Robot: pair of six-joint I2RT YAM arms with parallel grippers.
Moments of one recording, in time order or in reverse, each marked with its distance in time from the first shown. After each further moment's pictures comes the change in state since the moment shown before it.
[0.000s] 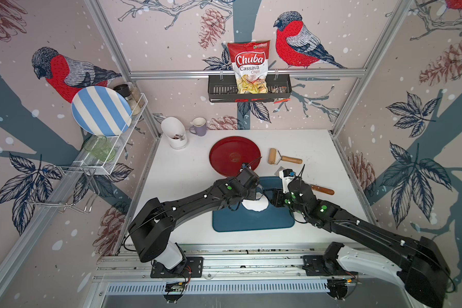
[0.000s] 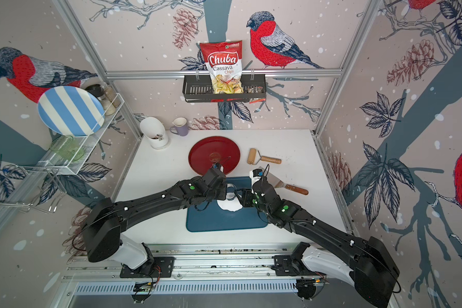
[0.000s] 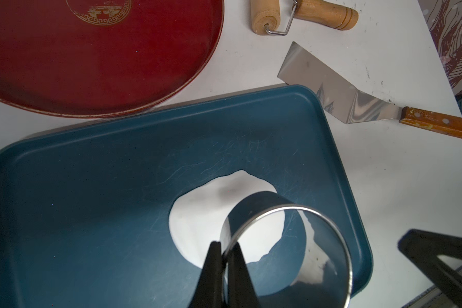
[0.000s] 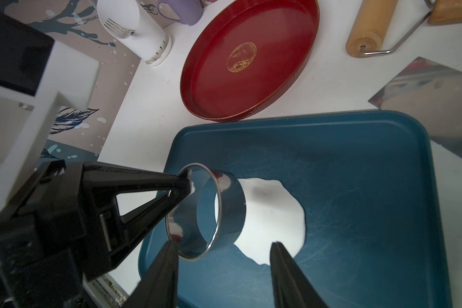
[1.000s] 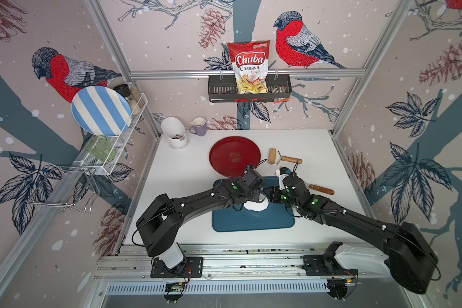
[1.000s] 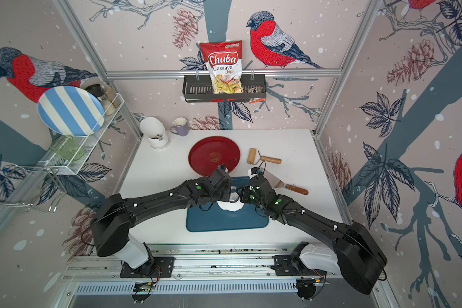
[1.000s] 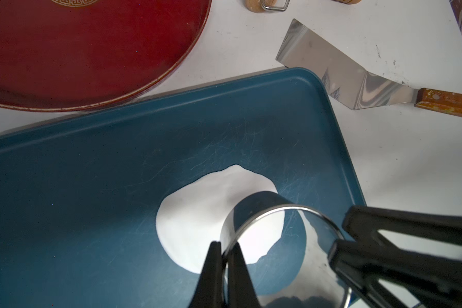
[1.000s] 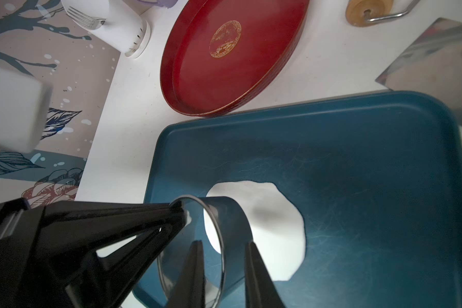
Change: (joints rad) left arm -0.020 0.066 0.033 -0.019 0.006 0.004; right arm -0.070 0.154 0.017 0.071 -0.085 0.034
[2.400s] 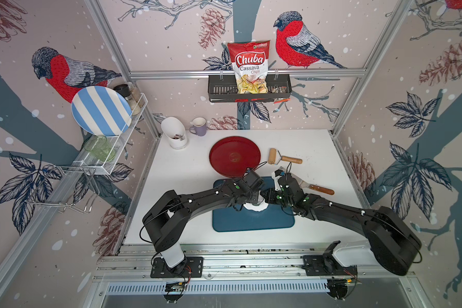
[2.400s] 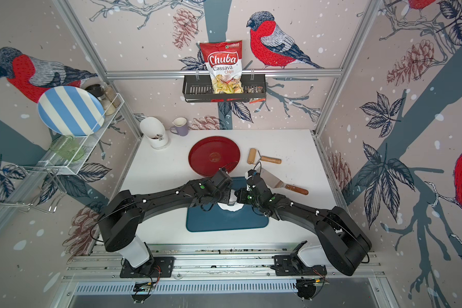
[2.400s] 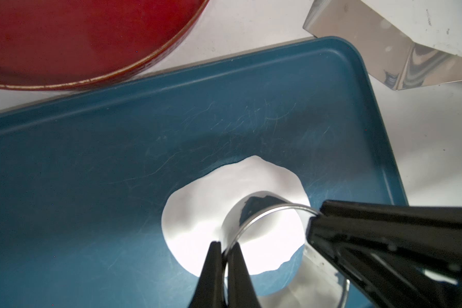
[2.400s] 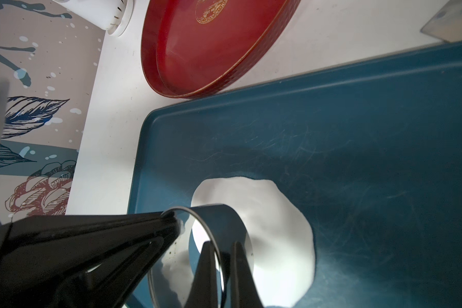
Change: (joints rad) left arm 0.021 0.064 -0.015 0.001 0.016 0.011; right arm -0.036 0.175 -0.025 0.142 -0.093 0.018
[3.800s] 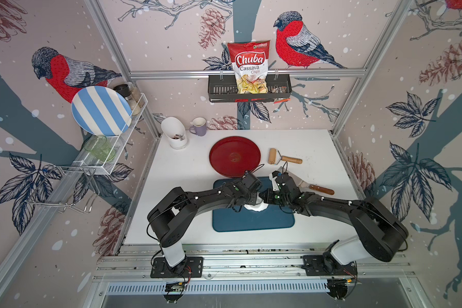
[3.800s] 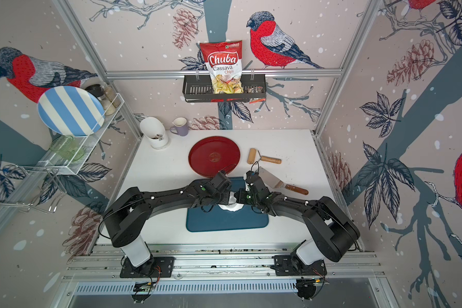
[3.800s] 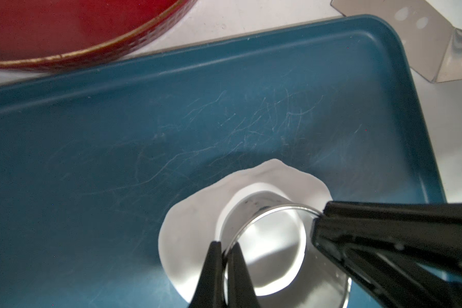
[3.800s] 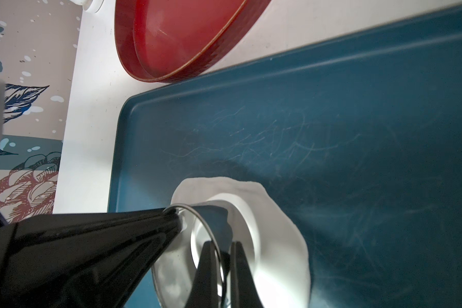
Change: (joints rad) left arm 0.027 0.053 -0.062 0.109 0.031 0.008; right arm -0.034 0.116 0.016 0.039 -0.062 -0.023
